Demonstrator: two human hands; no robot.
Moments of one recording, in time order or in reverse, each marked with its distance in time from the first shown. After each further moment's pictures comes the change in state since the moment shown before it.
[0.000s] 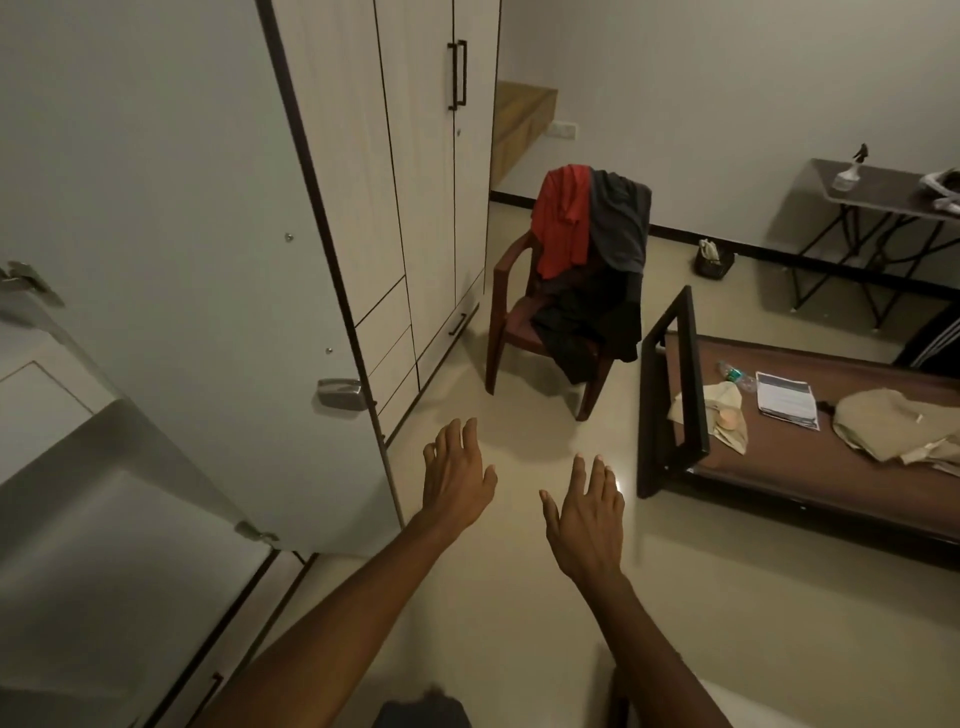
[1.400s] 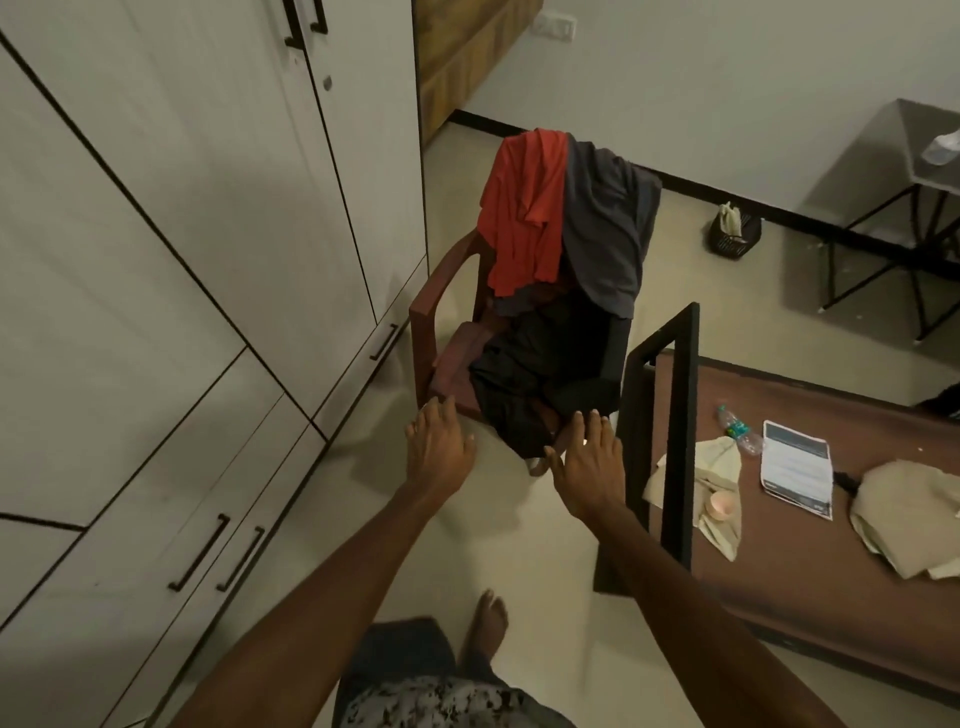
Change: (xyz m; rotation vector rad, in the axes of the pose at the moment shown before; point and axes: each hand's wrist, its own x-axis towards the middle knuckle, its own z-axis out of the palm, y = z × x) left_hand 0.629 0.122 0.164 -0.039 -0.157 -0.153; right_hand 0.687 0.129 0.020 -0.116 -0.220 -0.064
